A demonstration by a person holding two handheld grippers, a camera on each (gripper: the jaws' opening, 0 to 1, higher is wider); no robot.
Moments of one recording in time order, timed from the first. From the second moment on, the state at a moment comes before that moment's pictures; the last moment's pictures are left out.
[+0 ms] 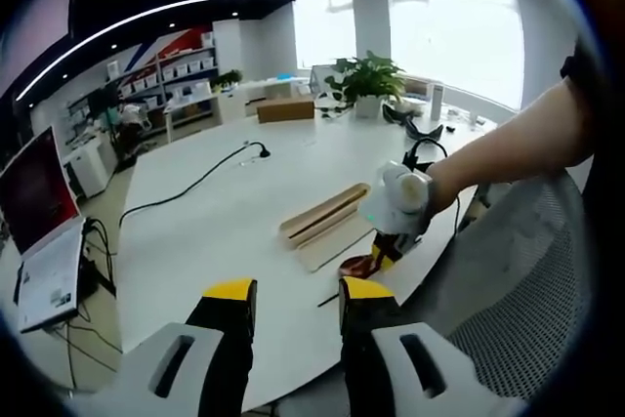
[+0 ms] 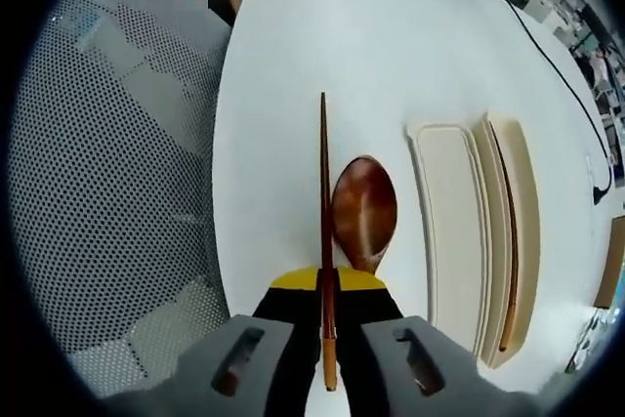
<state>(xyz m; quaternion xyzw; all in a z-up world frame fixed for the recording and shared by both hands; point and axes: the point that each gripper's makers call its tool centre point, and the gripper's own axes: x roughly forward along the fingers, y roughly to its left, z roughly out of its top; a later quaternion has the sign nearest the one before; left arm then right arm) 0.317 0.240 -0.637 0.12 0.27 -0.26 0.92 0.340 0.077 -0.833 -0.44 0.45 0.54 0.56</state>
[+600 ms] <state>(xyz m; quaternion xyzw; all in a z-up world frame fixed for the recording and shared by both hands) 0.317 0.239 -0.636 0.12 0.26 -0.26 0.92 0.340 0.074 -0.816 -0.42 0.46 0.54 0.56</state>
